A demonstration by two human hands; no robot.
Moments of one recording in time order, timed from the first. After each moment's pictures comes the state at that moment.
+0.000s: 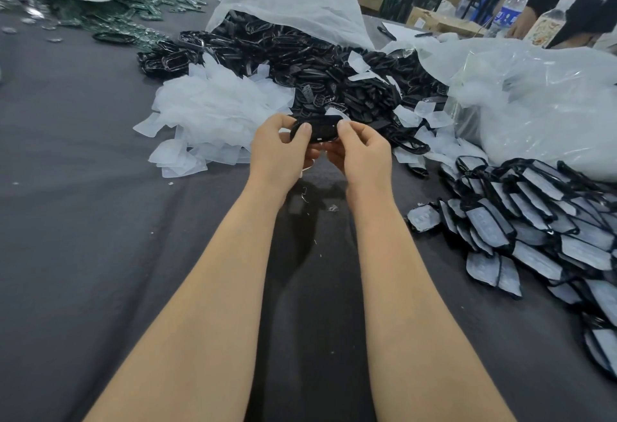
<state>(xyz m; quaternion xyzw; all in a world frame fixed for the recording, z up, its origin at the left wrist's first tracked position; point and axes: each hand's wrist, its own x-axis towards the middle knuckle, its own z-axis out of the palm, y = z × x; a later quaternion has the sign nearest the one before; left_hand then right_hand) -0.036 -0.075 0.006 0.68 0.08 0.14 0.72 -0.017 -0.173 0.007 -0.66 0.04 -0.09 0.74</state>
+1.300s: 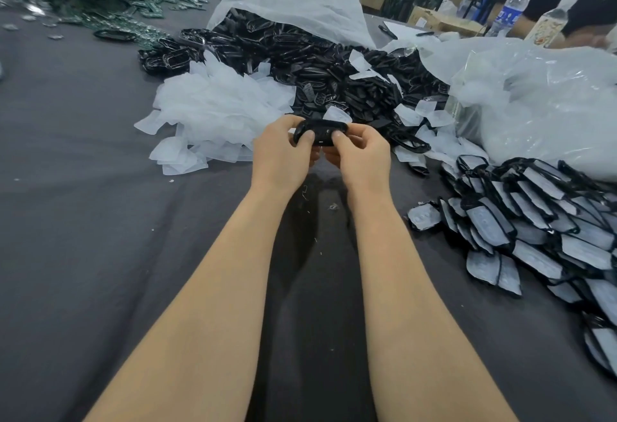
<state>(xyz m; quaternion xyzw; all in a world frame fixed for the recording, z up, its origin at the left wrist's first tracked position) -0.037 -0.074 0.004 0.77 0.06 0.16 0.62 -0.018 -0.173 0.004 -0.71 0.04 -0.12 0.69</state>
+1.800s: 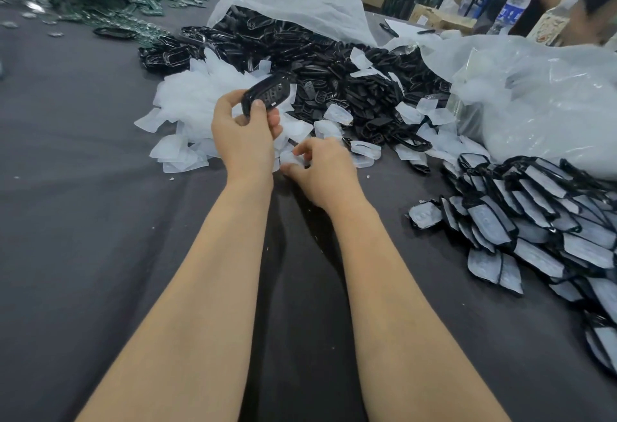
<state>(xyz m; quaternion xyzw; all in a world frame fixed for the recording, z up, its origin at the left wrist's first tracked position) -0.034 -0.057 0.014 0.49 0.18 0.28 0.81 -0.028 -0.149 0.004 -0.97 -0.08 -0.01 0.25</state>
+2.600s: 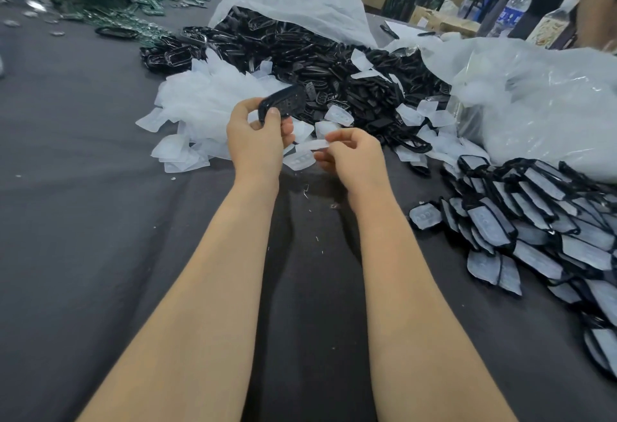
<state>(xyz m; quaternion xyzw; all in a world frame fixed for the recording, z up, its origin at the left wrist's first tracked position) -0.034 -0.064 0.011 0.52 0.17 0.23 0.81 -0.026 -0.170 0.011 -0.77 0.04 -0.03 0.63</state>
